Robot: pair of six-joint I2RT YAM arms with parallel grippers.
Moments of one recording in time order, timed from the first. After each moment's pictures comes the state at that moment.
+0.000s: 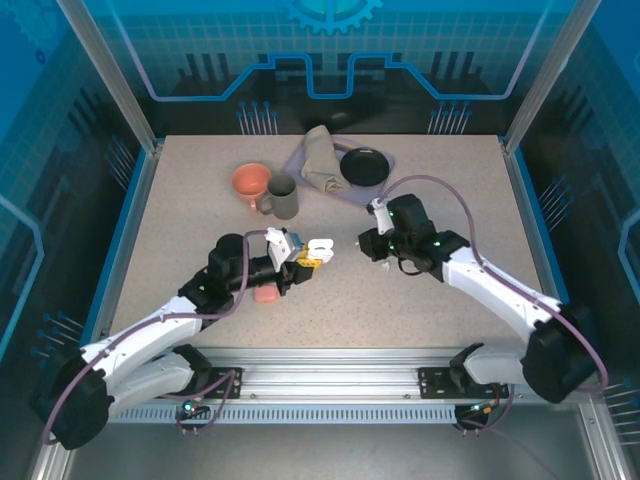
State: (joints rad) left arm -0.60 1.00 0.52 0.26 0.51 0.04; right arm 0.55 1.25 0.91 -0.40 -0.13 0.21
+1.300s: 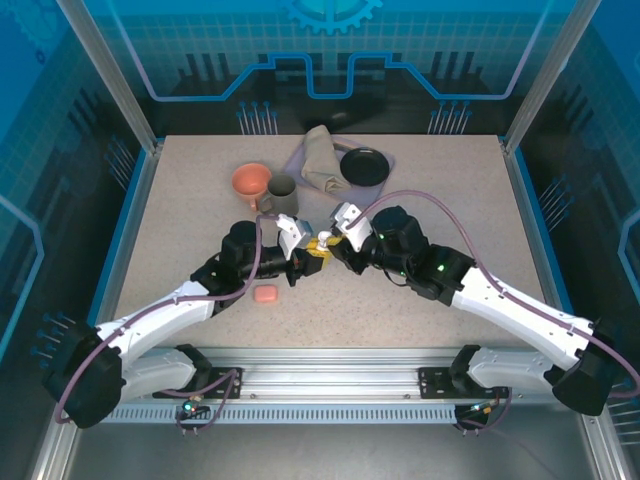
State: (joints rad) left arm -0.61 1.13 0.62 0.26 0.54 -0.04; right arm 0.87 1.14 1.01 -0.33 -0.01 -0.13
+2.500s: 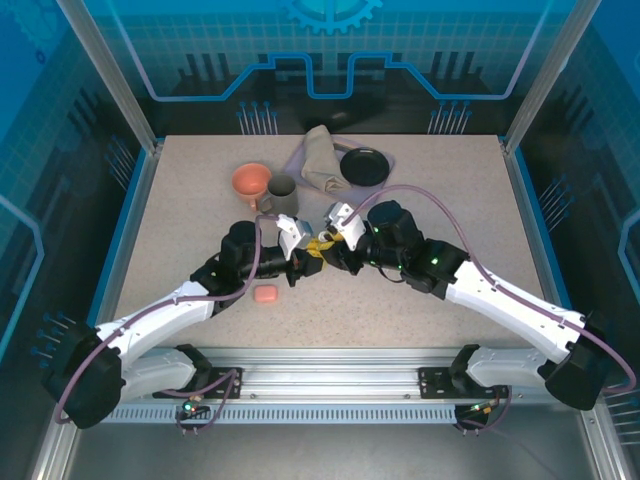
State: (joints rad) left arm -0.61 1.12 0.62 0.27 0.55 -0.04; right arm 0.83 1.19 1.04 -0.34 -0.18 -0.08
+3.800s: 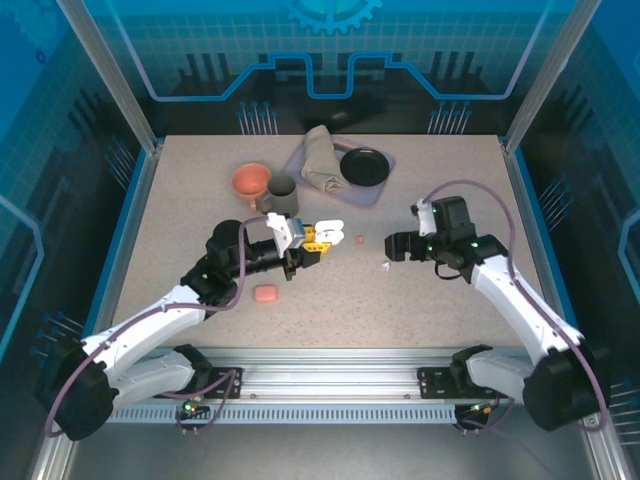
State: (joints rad) left arm -0.61 1.04 0.65 0.34 0.56 0.08; right arm 0.27 1.18 0.84 -0.62 -0.20 0.19
